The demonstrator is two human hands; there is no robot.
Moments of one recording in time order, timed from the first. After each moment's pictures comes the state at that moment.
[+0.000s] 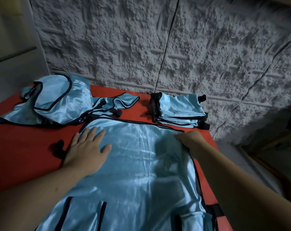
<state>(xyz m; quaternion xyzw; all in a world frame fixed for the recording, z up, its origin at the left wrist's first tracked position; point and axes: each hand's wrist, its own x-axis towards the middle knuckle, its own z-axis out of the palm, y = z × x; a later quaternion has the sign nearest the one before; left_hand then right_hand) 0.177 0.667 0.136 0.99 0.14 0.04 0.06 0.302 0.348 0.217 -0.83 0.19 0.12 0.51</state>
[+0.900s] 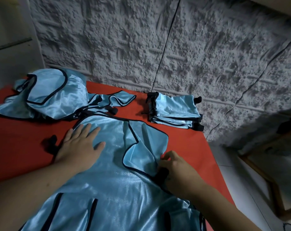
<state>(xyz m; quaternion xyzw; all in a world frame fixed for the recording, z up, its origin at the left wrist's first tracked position) 0.177 0.667 0.135 0.99 0.15 0.05 0.07 0.201 0.324 0.193 -0.95 -0.30 0.08 0.09</state>
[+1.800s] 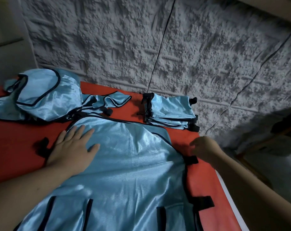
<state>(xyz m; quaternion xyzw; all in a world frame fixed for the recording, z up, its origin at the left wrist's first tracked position) 0.176 0.668 0.136 0.98 0.15 0.06 0.07 0.303 0.258 0.230 -0.99 0.02 0.08 0.14</state>
